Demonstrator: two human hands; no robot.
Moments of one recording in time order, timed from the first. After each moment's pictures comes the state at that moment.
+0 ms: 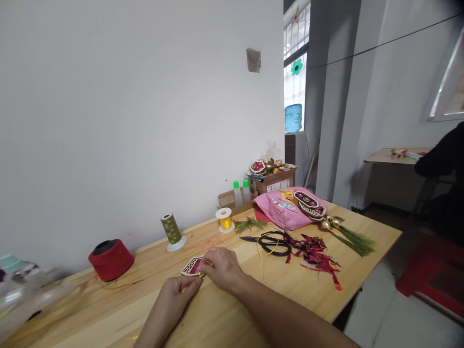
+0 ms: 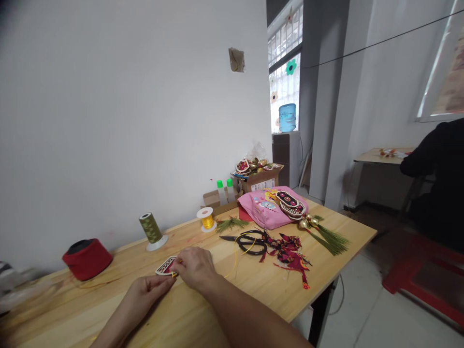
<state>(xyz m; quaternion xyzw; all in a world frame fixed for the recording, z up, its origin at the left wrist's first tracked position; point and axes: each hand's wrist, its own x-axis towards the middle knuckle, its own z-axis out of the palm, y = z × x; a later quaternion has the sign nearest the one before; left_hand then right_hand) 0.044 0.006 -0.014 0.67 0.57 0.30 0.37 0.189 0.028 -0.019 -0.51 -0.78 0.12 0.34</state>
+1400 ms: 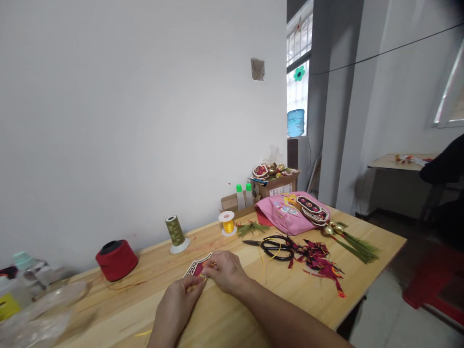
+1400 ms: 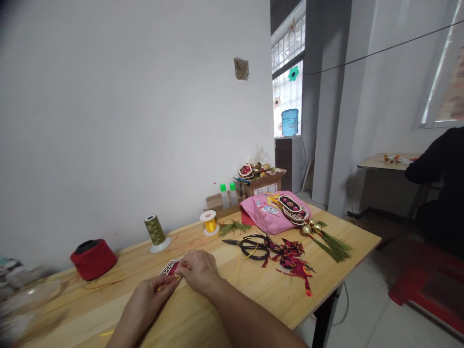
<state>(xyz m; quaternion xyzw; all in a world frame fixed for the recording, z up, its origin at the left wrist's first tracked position) 0.042 0.005 -0.014 0.71 0.62 0.25 0.22 0.190 0.027 -0.019 -0.52 -0.78 0.16 0.31</state>
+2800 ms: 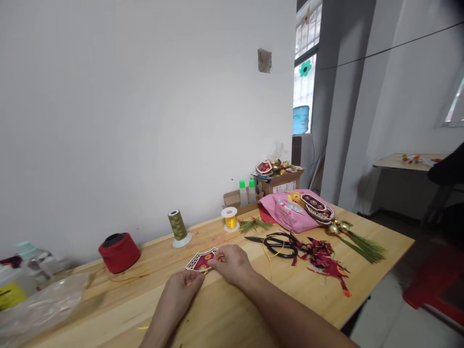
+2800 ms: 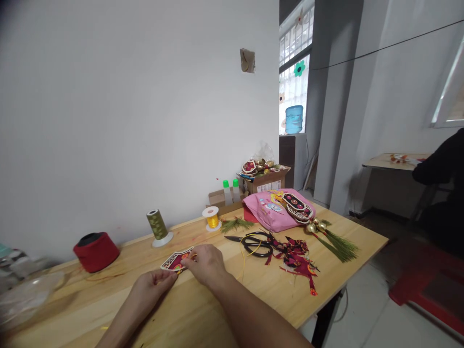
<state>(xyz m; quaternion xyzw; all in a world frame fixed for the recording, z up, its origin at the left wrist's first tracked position) 0.040 0.011 -0.020 0.66 0.61 0.30 0.31 0.196 0.027 -0.016 -0.59 -0.71 0.20 0.32</state>
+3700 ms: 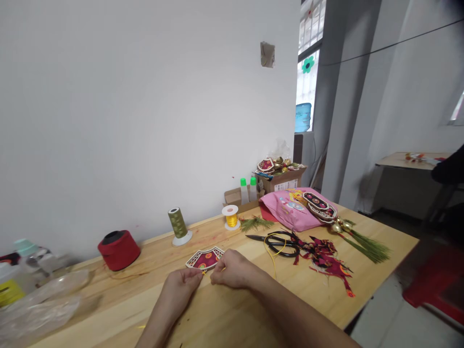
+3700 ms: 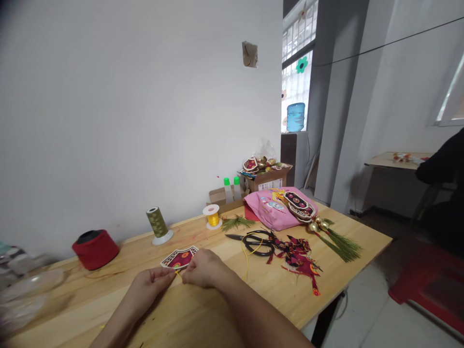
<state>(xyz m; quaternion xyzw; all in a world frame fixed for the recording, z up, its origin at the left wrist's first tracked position) 0.036 0.018 -0.026 0.58 0.59 0.32 0.46 0.203 0.018 -0.008 -0.55 -0.73 0.35 0.20</state>
